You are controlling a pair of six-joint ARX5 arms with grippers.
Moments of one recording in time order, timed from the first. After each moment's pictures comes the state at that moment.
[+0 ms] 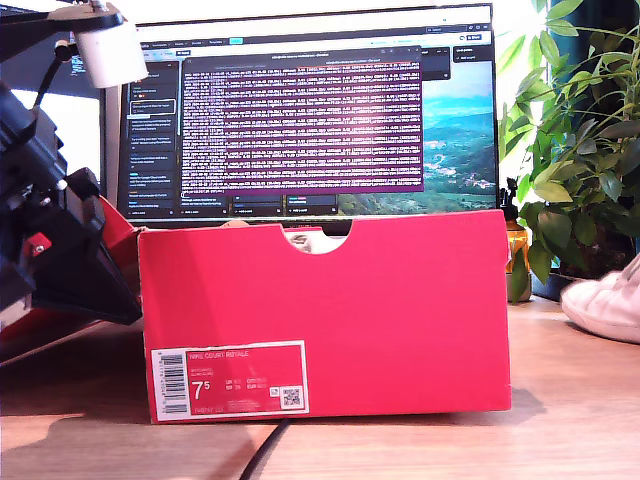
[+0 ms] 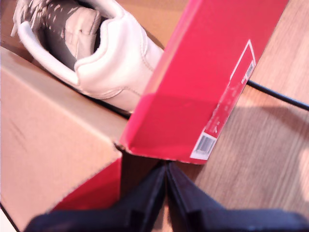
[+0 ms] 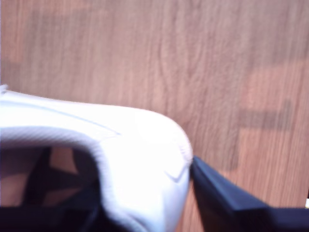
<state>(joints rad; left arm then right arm) -0.89 1.06 0.44 -0.15 -0.27 0.40 -0.01 1.35 0.76 -0.73 0.27 1.39</state>
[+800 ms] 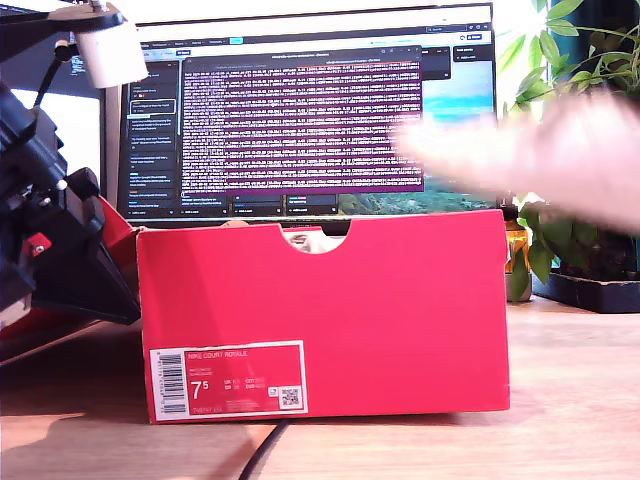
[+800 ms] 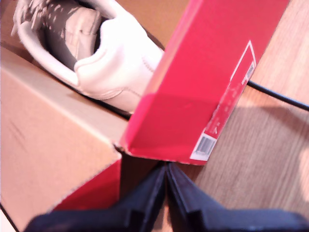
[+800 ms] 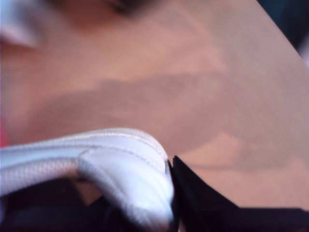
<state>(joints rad) -0.89 1.06 0.44 -0.15 -0.27 0.40 -0.05 1.37 1.17 -0.73 -0.01 0.35</state>
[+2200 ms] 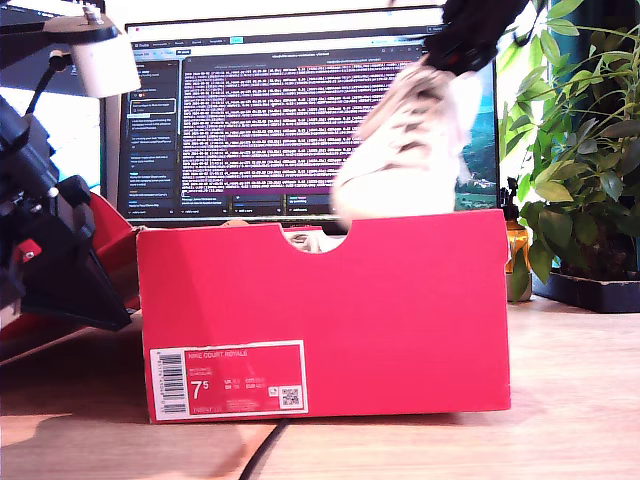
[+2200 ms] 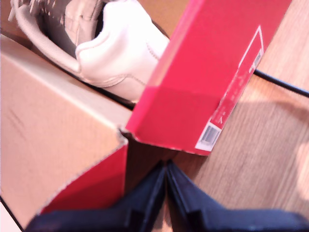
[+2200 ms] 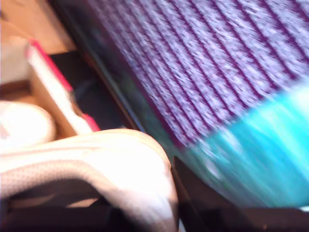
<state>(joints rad) -0.87 1.06 0.44 -0.17 -0.26 0.40 0.37 1.68 1.55 -0.39 0.01 -0.74</state>
